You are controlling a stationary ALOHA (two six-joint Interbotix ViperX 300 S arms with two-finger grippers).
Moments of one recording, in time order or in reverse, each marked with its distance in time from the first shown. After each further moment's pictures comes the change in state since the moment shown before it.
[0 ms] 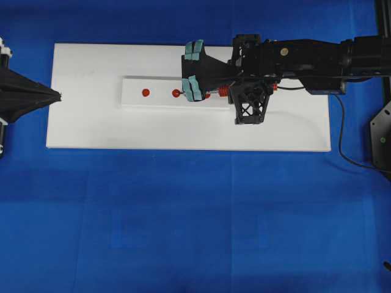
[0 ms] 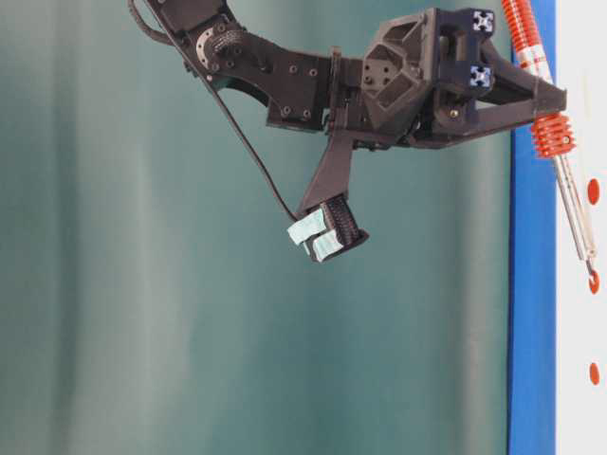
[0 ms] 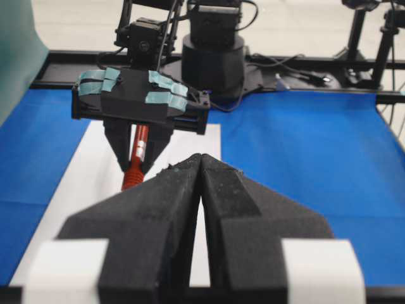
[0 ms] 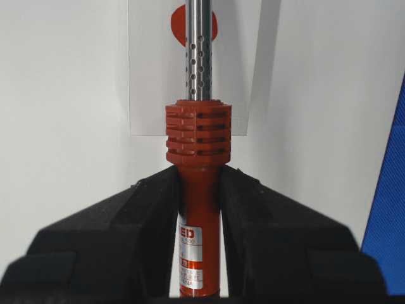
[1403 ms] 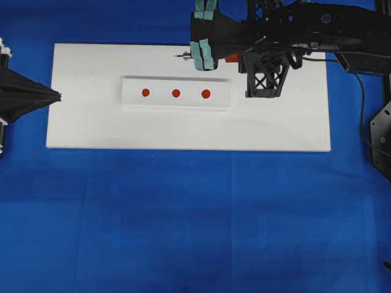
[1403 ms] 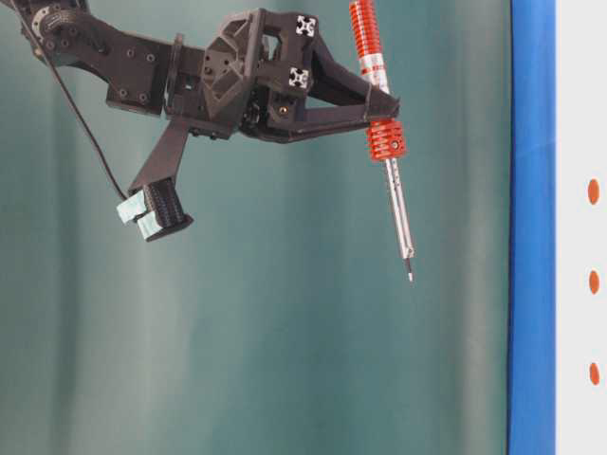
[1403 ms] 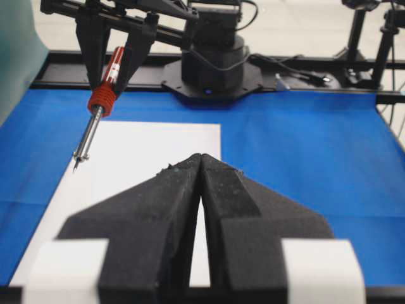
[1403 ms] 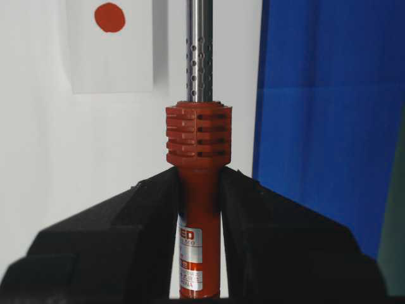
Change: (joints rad) left arm 0.002 0.000 0.000 0.000 0.000 0.000; right arm -0.005 -0.164 -0.150 -0.107 0.258 0.011
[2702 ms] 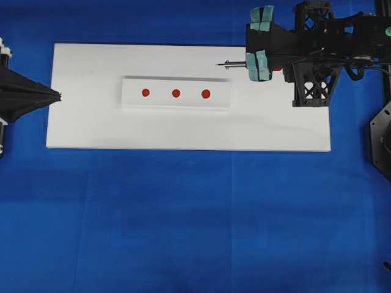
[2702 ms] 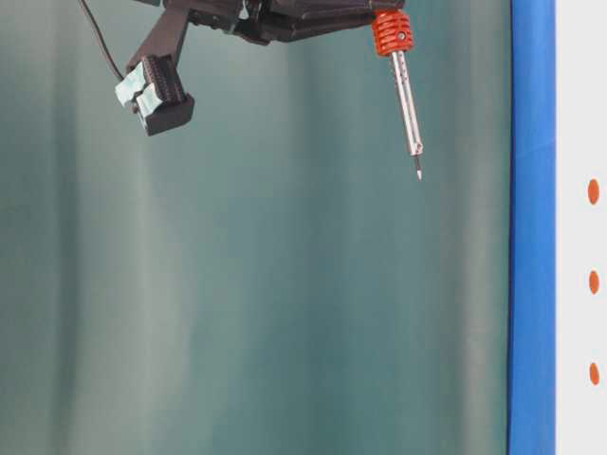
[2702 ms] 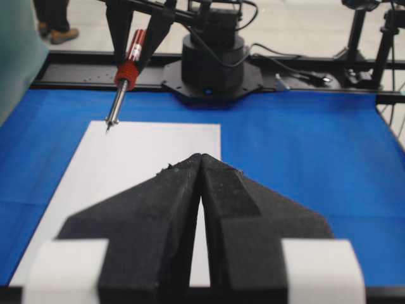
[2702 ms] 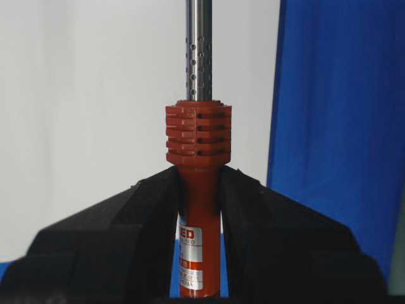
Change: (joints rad) left arm 0.000 0.002 0.002 0.000 0.000 0.000; right arm 0.000 -0.232 0.258 0.003 -0.031 0.003
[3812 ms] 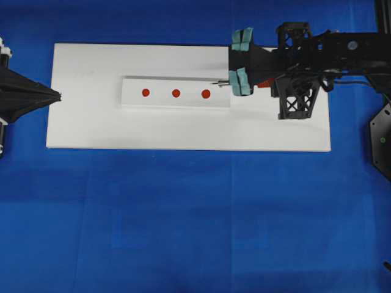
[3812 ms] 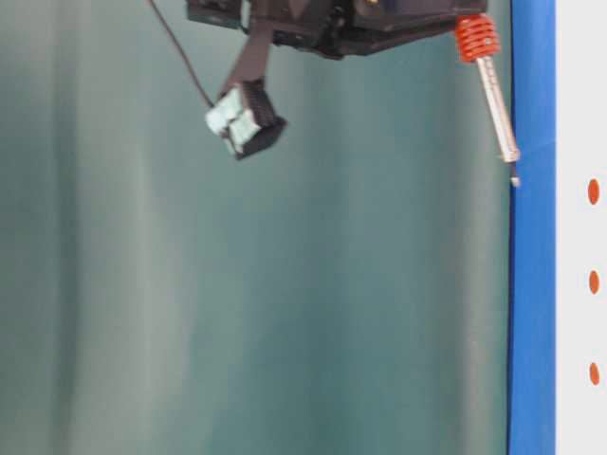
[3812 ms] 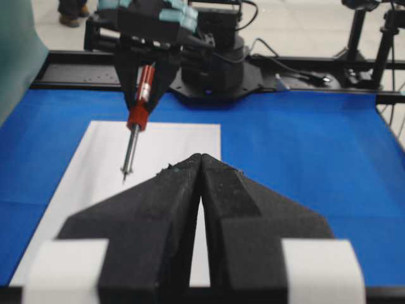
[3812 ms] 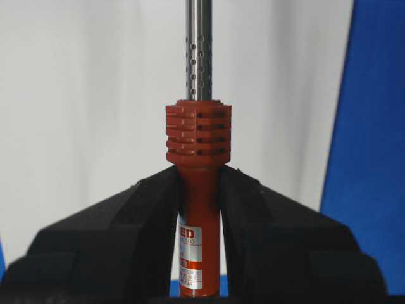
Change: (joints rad) left arm 0.000 0.000 -0.002 0.000 0.000 0.000; right arm 0.000 0.141 0.060 0.055 -0.135 -0.002
